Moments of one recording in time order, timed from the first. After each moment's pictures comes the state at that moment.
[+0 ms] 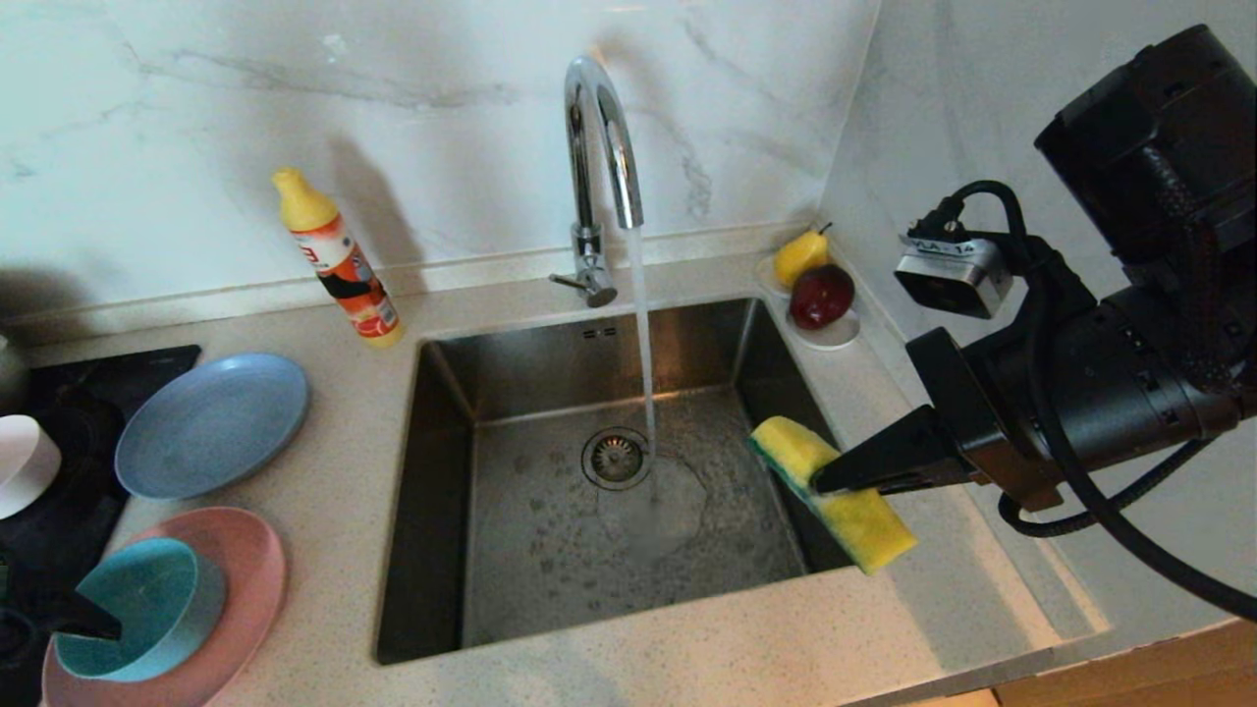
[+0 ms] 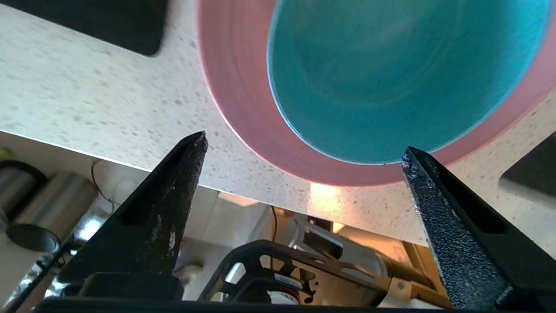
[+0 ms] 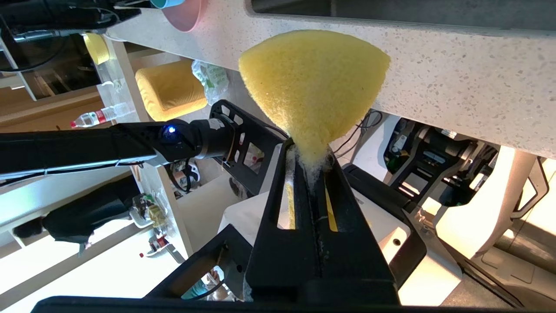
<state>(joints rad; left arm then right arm) 0.73 1.57 -0.99 0.66 -0.26 0.13 0.62 1.59 -1.61 0.77 0.43 0.62</state>
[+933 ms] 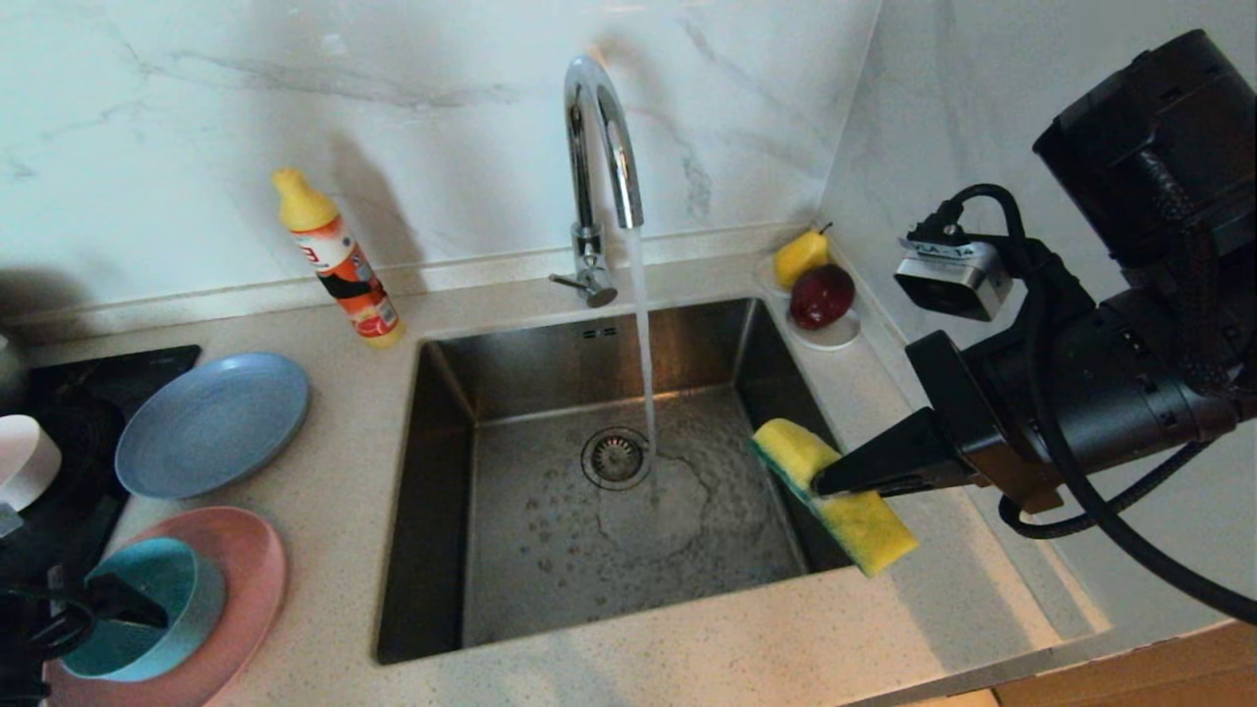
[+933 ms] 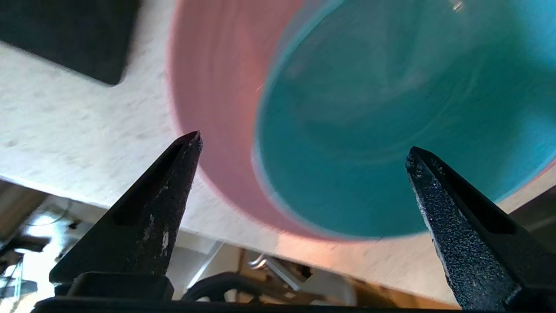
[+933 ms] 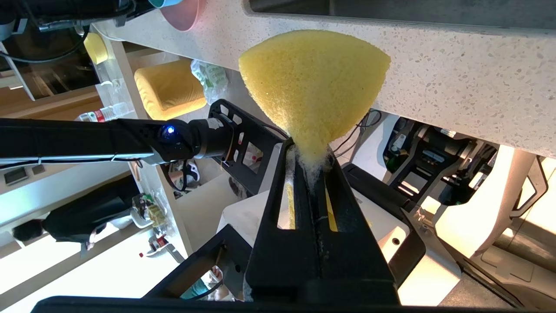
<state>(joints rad) 0.68 1.66 -0.90 0.47 -0.27 -0.05 0.62 1.59 -1.61 0.77 0.43 0.62</state>
